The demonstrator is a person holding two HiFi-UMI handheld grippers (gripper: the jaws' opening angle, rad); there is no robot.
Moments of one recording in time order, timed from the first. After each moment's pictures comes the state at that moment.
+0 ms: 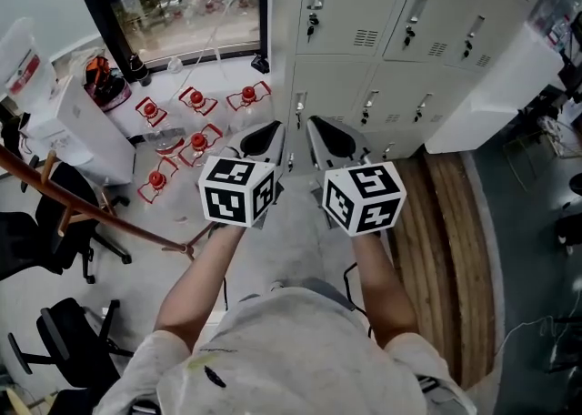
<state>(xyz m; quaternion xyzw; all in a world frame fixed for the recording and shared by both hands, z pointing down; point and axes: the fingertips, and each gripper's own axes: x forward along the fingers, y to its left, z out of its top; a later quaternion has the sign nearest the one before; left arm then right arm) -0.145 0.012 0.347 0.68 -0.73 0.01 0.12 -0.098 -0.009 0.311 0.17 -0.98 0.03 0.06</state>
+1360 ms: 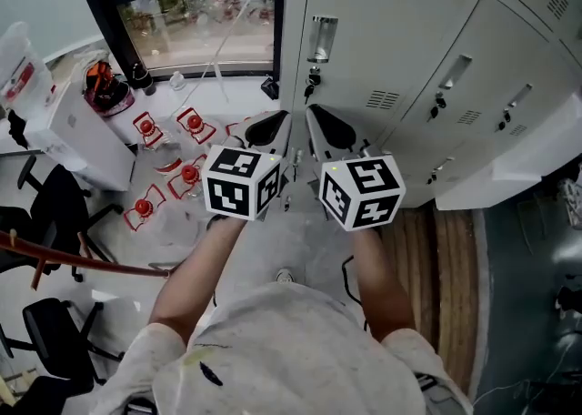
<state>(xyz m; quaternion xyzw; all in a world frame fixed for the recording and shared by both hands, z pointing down) -0.250 -0.198 0.331 0.64 -0.77 0.01 0.09 -0.217 -0.216 0.296 0.11 -0.99 0.01 0.03</state>
